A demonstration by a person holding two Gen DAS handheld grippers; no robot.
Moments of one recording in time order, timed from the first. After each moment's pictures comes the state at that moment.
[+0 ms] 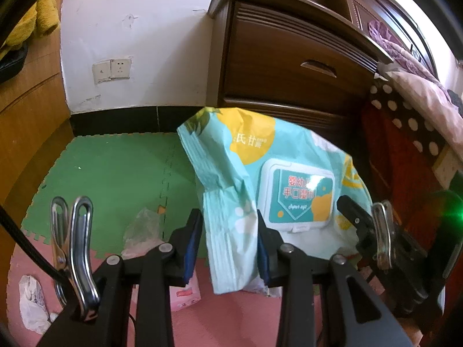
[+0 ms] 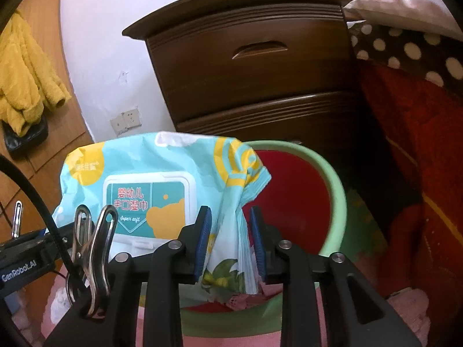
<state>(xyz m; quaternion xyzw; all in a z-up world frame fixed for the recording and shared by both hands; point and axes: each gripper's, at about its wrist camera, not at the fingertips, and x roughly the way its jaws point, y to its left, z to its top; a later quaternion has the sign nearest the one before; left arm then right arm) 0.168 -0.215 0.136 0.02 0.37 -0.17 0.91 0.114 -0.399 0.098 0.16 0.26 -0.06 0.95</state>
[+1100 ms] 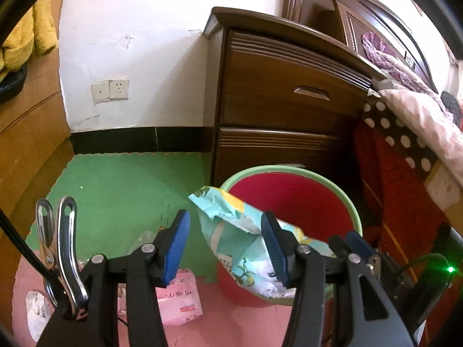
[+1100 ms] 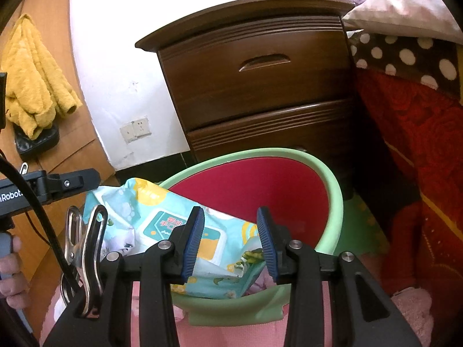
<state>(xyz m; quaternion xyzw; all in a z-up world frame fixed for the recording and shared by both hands) 0.172 -0.211 0.175 0.02 0.34 -0.18 0.92 0.092 -0.394 0.102 0.17 0.24 -0.04 0.96</state>
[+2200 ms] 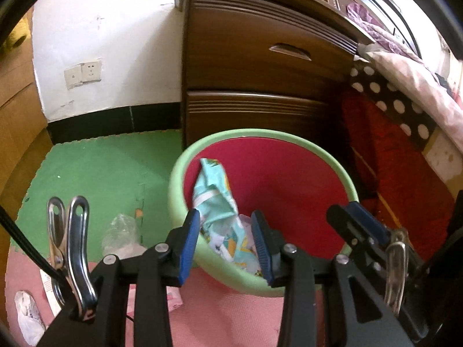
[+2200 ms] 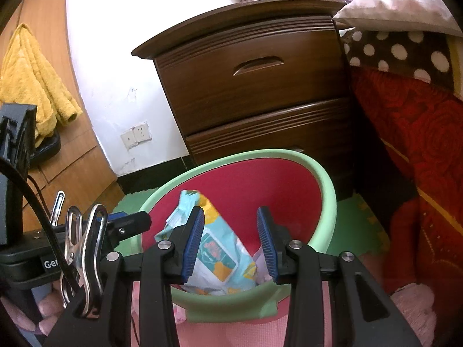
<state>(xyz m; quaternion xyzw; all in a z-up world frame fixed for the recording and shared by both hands) 0.177 -0.250 0.133 0.04 0.38 -0.22 0.90 0.088 -0.399 0.101 0.18 0.24 -0.04 0.95</state>
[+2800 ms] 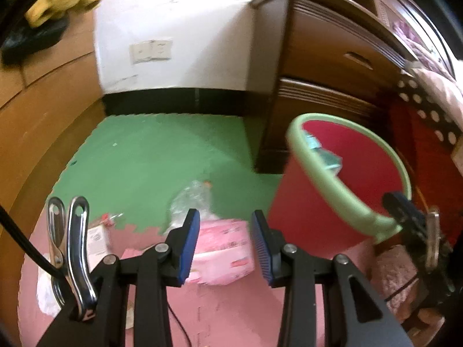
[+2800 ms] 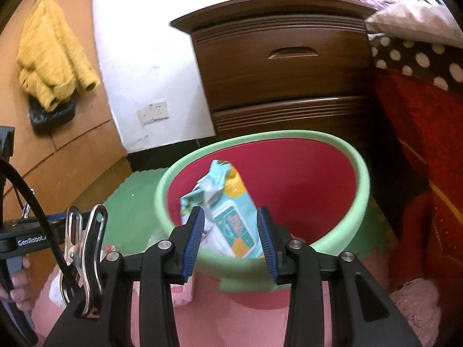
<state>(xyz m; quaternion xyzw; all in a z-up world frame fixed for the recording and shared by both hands) 0.148 -0.117 0.104 0.01 0.39 -0.11 0.91 0.074 -0.344 0.086 0.12 0.25 0.00 0.96</state>
